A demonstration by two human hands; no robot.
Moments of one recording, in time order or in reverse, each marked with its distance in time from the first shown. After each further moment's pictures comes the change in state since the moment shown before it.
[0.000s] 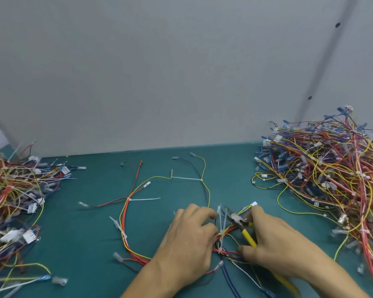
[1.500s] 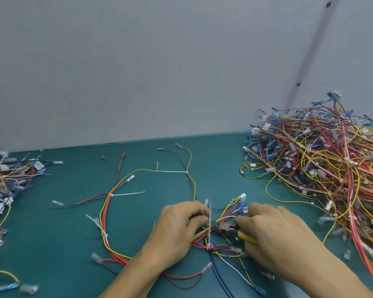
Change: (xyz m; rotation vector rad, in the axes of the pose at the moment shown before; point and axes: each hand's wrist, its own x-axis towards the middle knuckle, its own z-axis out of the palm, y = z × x) left_hand 0.016 -0.008 0.015 -0.614 0.021 -0.324; right_hand -0.013 0.002 -0.004 -0.523 0.114 -0.166
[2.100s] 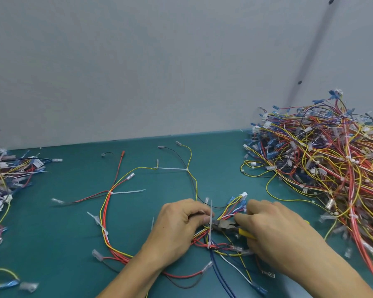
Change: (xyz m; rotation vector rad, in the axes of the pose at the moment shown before) left_hand 0.000 0.001 0.001 -0.069 0.049 -0.008; right_hand 0.002 0.003 0.000 -0.029 0.110 -0.060
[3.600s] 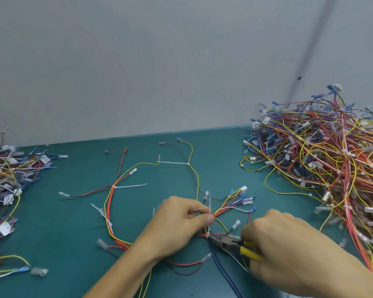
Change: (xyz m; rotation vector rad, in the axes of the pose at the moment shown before) left_hand -0.012 0.019 -0.013 -0.067 -0.191 -0.137; right_hand -0.026 -0.014 -0.038 0.124 -0.320 0.025
